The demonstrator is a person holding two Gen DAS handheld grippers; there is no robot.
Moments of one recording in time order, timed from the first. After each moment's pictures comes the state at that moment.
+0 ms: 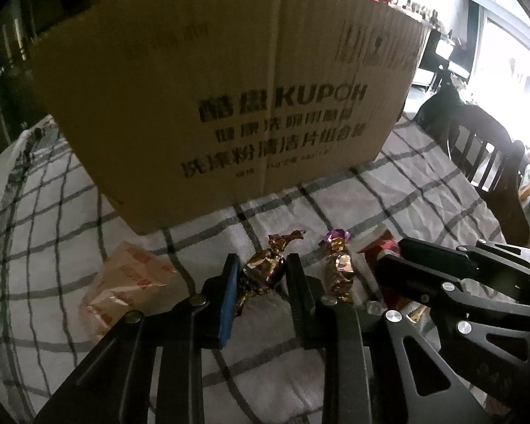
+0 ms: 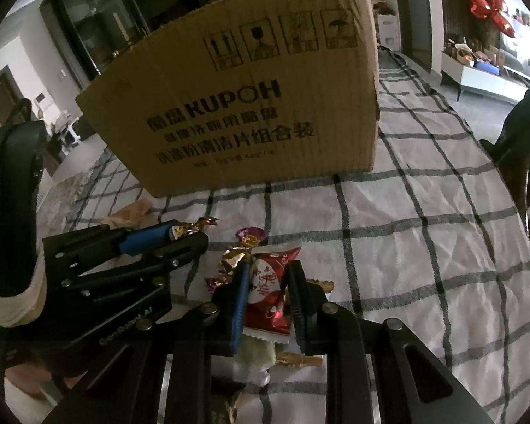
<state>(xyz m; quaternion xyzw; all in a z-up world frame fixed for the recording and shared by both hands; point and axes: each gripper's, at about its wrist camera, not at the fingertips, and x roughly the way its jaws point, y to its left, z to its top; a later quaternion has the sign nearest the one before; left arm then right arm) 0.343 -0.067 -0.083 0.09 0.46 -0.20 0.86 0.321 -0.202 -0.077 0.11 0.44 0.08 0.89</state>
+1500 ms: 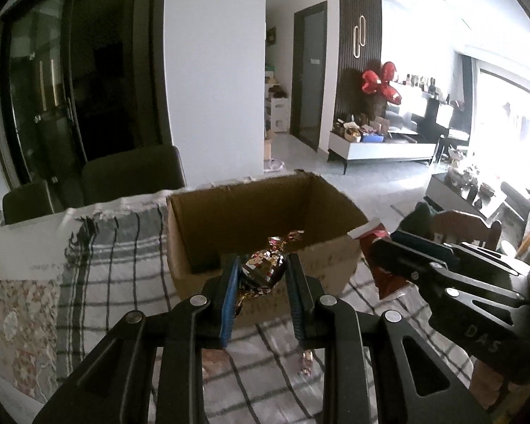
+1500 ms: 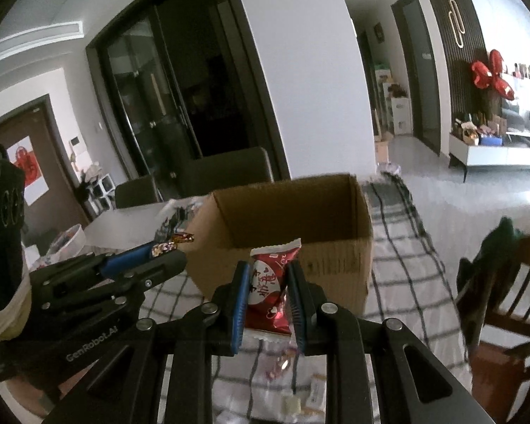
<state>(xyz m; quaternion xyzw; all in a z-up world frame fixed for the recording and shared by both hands) 0.320 -0.047 0.082 0.05 0.30 -0.18 0.94 0.307 -0.208 0.076 0.09 0.27 0.10 0.95</state>
